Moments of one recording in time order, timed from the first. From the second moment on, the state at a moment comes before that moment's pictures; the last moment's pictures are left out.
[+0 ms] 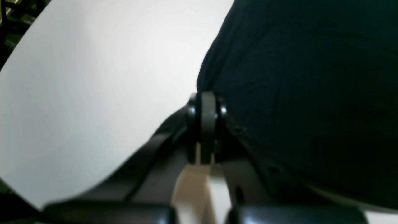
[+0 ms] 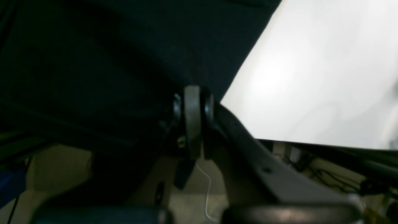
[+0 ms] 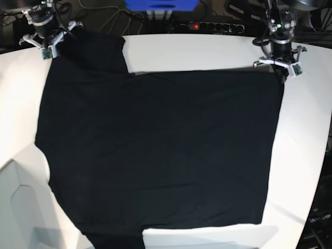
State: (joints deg) left arm 37.3 -12.1 -23.6 98.4 -21.4 0.4 8.8; right arm -46.5 2.2 29.7 114.7 0.0 30.6 -26.1
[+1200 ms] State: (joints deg) left arm 43.5 -11.9 -28.8 98.7 -21.4 0.2 8.6; right arm -53.9 -1.1 30.9 115.2 -0.1 33.3 -13.5
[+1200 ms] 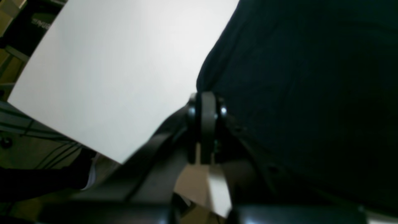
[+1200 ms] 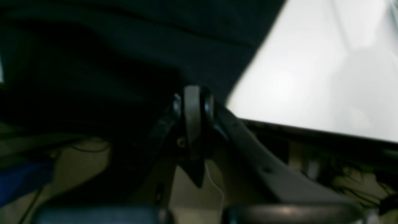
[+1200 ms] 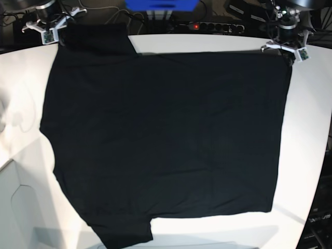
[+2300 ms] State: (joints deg) left arm 21.0 -11.5 -29.8 100.9 -21.3 0.9 25.6; right arm -17.8 4.4 30.5 115.3 5.7 34.4 -33.3
